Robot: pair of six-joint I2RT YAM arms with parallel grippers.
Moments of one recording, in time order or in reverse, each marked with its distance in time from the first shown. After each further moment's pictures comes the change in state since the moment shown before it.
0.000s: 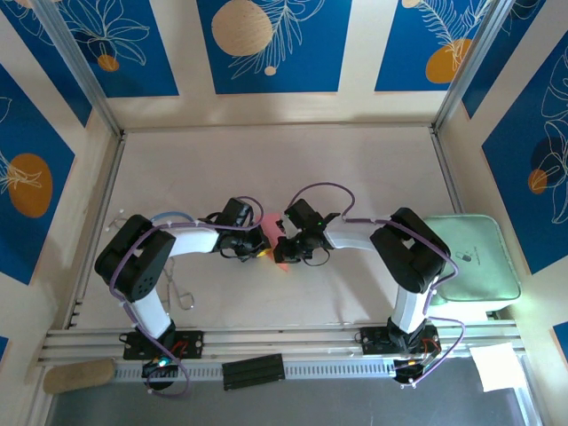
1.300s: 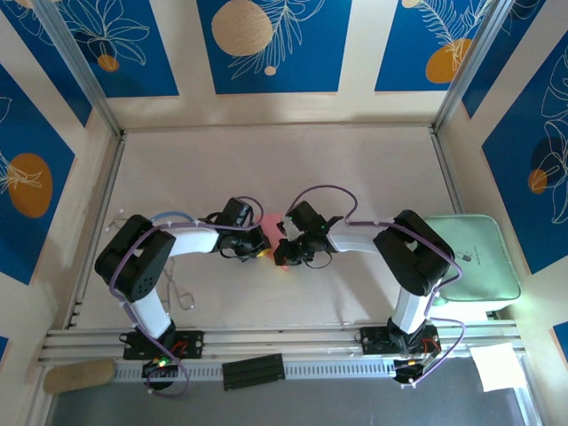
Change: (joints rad) left arm 0.000 0.000 0.000 0.000 0.000 0.000; right arm 0.001 -0.032 -0.050 0.049 -0.036 -0.002
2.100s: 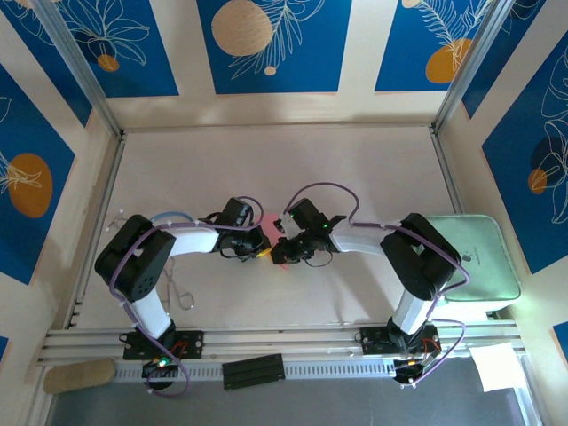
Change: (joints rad) left arm 0.000 0.000 0.000 -0.001 0.000 0.000; right arm 0.004 -0.042 -0.001 0.016 -0.067 -0.040
